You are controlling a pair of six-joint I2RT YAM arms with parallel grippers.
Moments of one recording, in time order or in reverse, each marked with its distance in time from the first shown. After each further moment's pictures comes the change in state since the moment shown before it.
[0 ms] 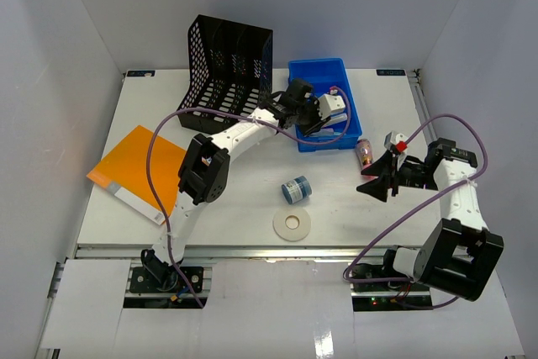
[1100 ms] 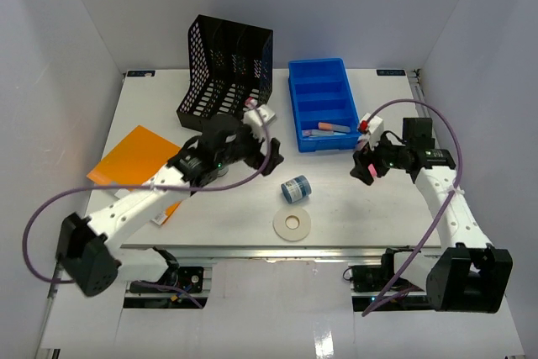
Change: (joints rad) left arm 0.008 -1.003 -0.957 0.217 -0.138 -0.450; right arm 0.288 -0.111 -0.001 0.562 0.576 0.723
